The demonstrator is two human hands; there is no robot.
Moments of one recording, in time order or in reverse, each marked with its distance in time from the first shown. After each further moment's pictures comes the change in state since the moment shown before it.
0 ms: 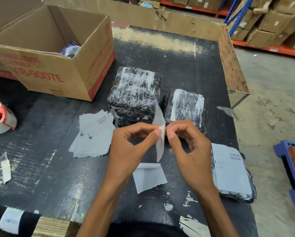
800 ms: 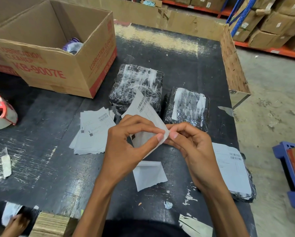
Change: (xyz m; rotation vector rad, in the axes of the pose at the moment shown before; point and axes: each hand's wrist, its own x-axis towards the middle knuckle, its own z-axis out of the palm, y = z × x) left_hand 0.000 0.000 -0.016 0.383 -0.037 0.300; right_hand 0.004 -0.005 -0.007 0.443 -0.120 0.340
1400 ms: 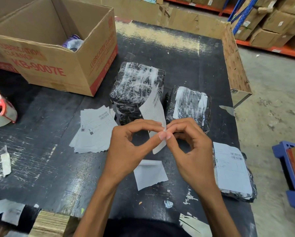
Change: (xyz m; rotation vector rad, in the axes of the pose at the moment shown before) left_hand -0.001 -0.007 0.007 -0.288 -0.012 -0.129; right_hand -0.002 0.006 0.012 -0.471 0.085 -0.342
